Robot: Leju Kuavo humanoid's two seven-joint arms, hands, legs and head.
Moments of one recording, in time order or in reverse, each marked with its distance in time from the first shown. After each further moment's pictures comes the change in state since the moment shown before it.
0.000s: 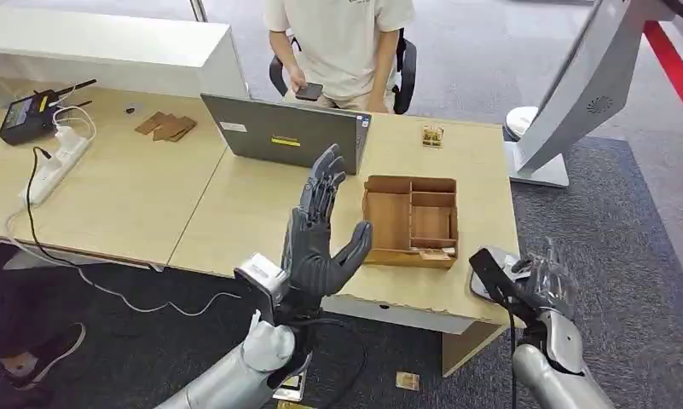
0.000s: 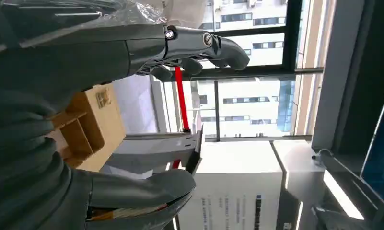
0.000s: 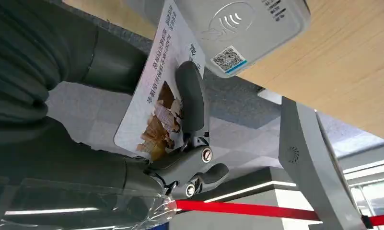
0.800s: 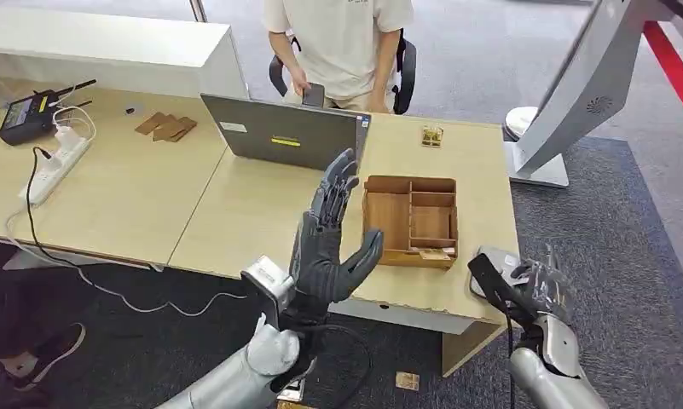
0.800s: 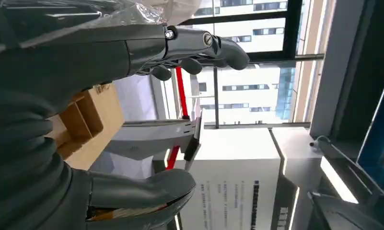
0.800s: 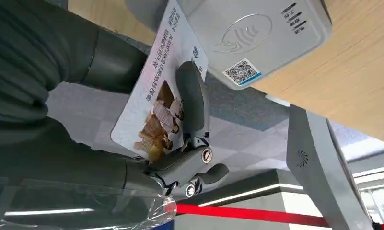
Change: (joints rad) left arm -0.012 0.000 -0.035 0.002 0.026 -0.017 0.000; right arm -0.002 0.018 0.005 0.053 0.001 -0.023 -0.005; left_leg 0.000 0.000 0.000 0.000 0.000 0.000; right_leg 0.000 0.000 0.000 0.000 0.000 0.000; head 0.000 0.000
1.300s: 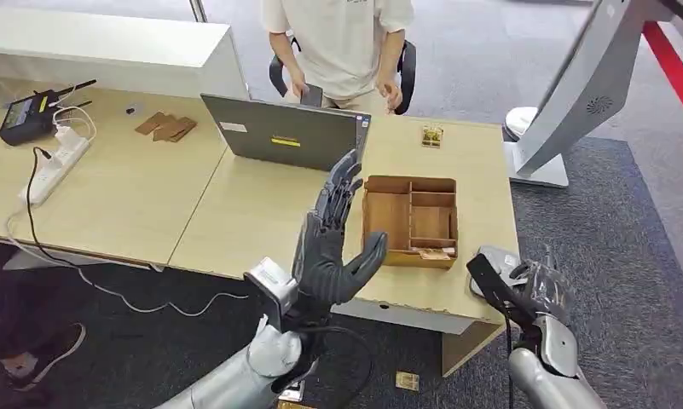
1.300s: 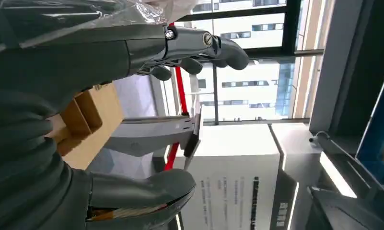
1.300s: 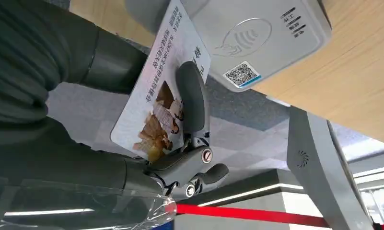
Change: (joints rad) left arm -0.006 0.000 -0.015 0.000 0.000 -0.003 0.005; right arm 0.000 0.003 0.003 0.005 0.003 0.003 0.009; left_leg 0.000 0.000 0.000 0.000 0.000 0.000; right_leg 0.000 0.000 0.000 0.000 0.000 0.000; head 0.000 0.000
